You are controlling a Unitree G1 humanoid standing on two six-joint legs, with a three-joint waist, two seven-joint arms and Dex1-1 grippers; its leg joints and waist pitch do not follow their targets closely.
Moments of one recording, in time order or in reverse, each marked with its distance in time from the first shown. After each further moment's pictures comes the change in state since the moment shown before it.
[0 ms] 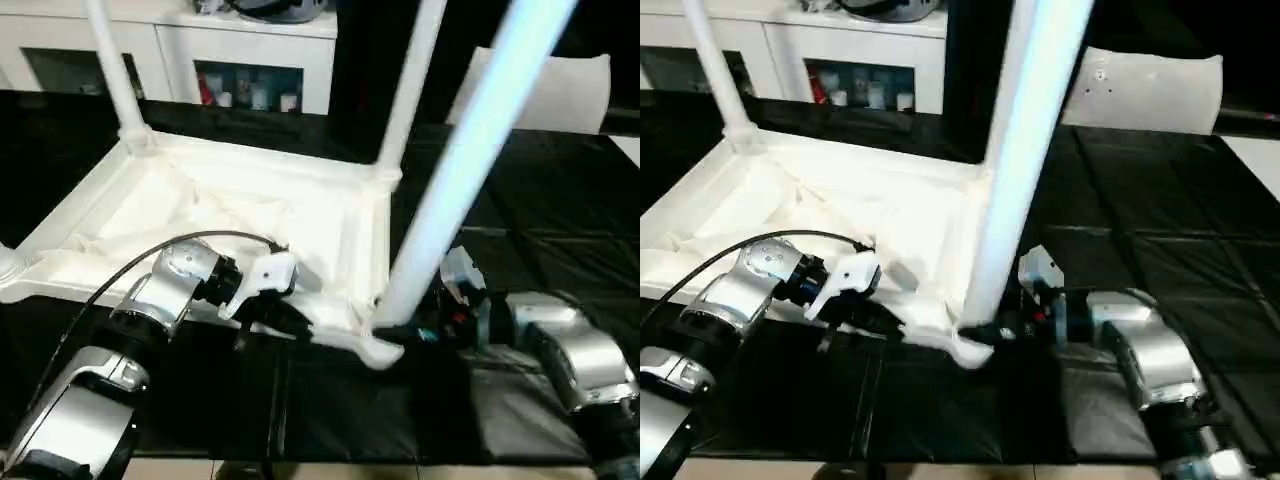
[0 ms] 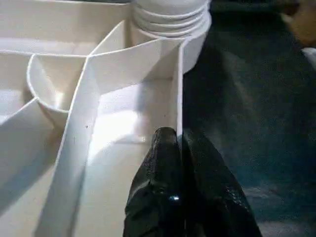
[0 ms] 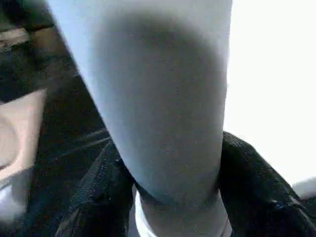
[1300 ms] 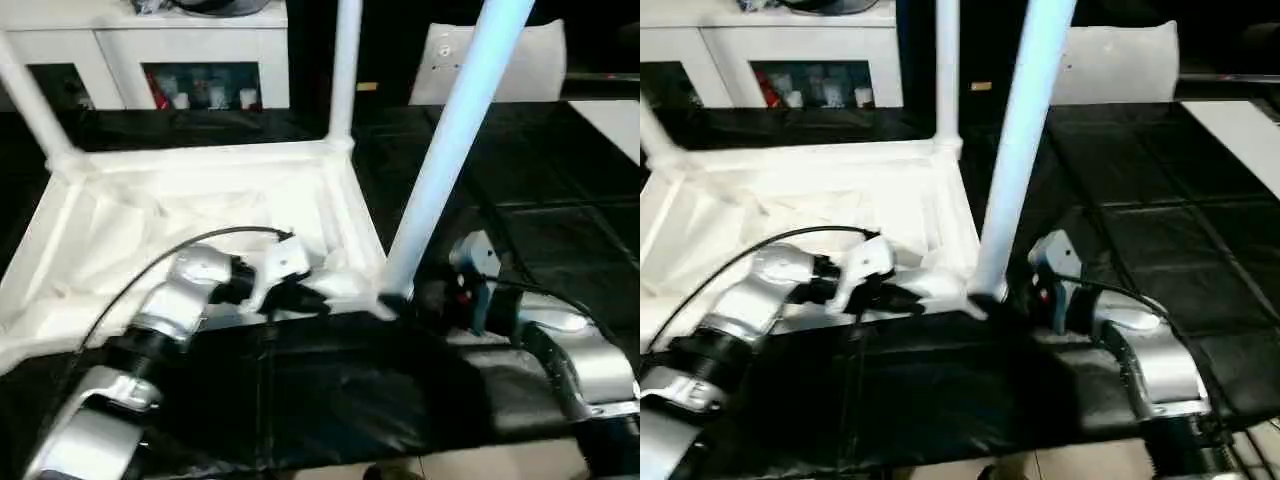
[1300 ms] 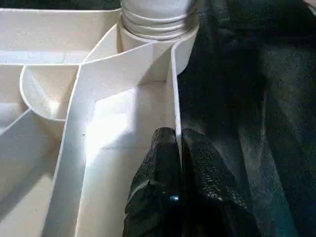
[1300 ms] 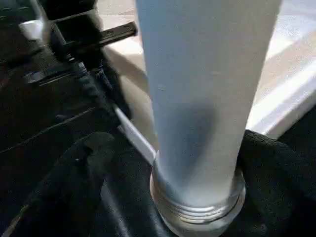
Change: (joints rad) left arm 0.076 -0.014 0.034 -0.185 -0.013 0.093 0.078; right arm 0.022 -0.058 -0.046 -0.083 -0.034 0.005 -0.023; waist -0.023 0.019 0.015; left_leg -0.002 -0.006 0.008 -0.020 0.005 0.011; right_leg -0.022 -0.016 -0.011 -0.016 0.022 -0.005
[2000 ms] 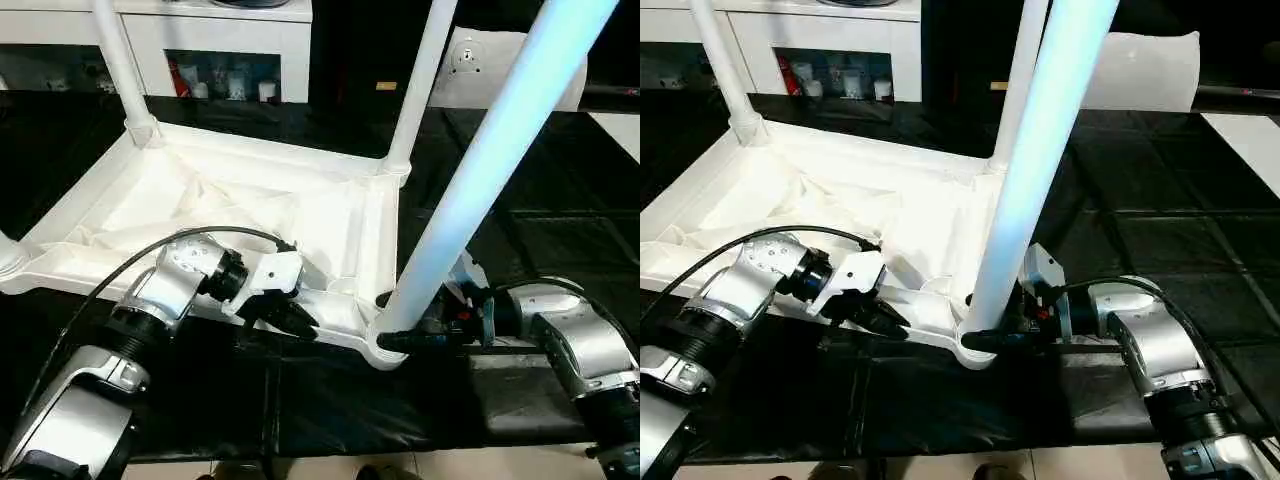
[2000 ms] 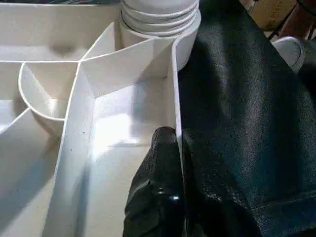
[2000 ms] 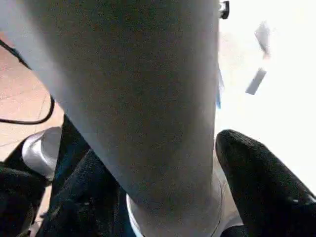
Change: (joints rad) left arm -0.078 0.049 -0.083 0.099 0.002 -0.159 -0.214; right arm -0.108 -0.073 0.114 0.137 0.018 -0.079 0.322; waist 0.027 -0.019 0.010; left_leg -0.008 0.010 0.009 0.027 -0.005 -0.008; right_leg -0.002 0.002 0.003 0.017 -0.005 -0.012
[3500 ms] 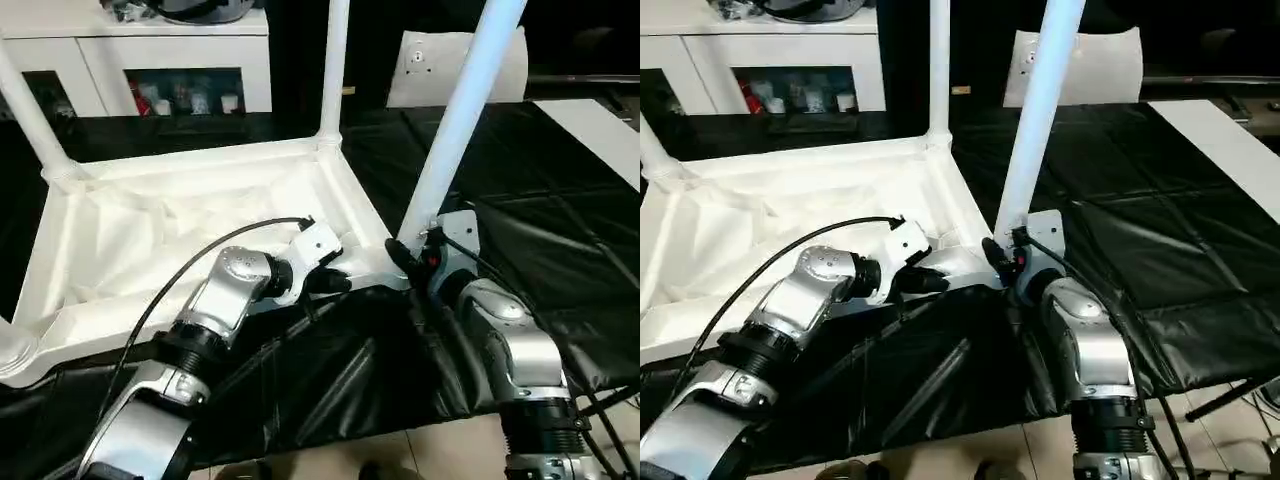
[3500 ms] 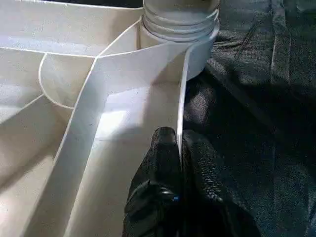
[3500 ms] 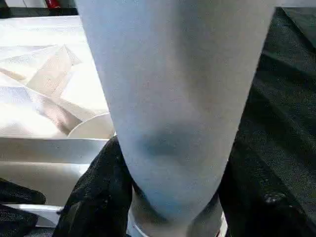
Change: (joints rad) left arm 0.046 -0.266 0.120 -0.089 0.109 0.411 0.605; right arm 0.040 0.433 -0.222 -0.100 -0.211 0.206 -1.009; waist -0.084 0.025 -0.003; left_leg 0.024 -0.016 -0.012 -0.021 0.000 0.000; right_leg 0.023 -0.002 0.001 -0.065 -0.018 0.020
